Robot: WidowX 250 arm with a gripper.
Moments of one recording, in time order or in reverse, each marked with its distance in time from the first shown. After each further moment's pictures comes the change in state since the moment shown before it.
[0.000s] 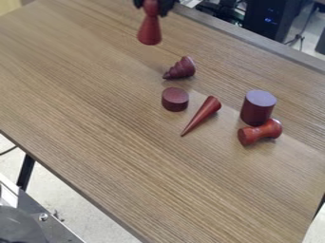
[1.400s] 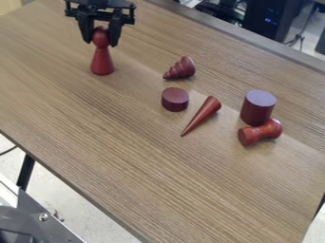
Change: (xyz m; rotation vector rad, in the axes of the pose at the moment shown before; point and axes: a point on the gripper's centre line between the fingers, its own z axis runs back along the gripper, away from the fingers) arm -0.036 0.057 -0.061 -0.006 0.117 0.302
